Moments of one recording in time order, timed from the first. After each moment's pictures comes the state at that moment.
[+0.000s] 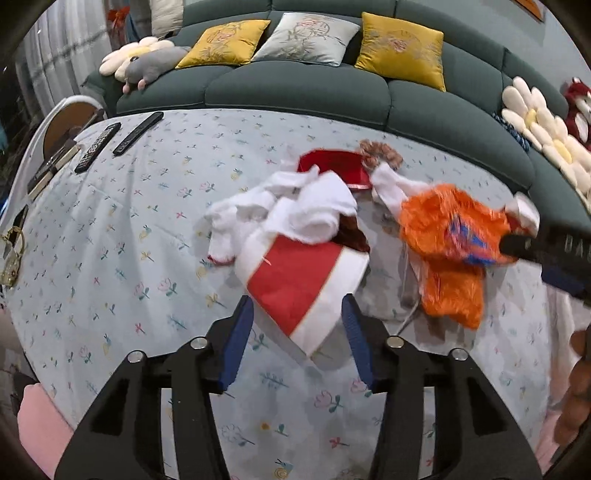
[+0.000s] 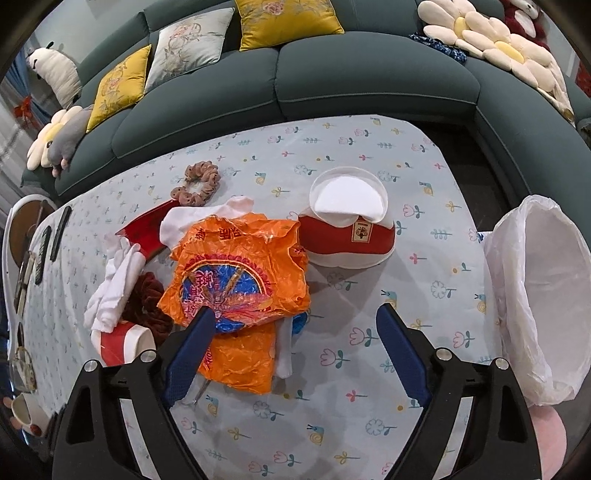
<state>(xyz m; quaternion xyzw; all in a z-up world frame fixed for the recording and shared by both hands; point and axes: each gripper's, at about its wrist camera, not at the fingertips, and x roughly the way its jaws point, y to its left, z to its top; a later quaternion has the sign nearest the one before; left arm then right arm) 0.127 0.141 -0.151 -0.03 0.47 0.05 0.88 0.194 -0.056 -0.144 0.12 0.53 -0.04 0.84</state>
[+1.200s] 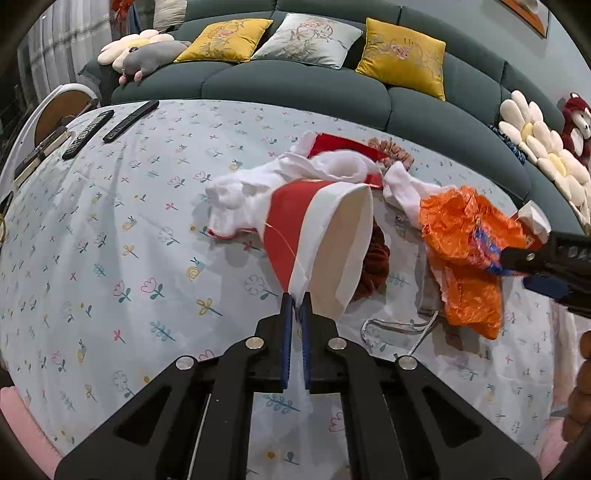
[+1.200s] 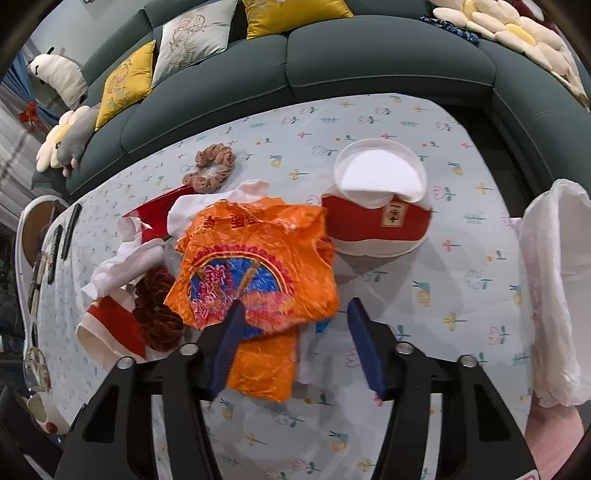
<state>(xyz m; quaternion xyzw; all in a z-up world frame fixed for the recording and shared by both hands) 0.134 0.166 -0.169 -0.07 0.46 0.03 0.89 0.203 -0.050 -0.165 0.15 0.55 -0.01 0.82</state>
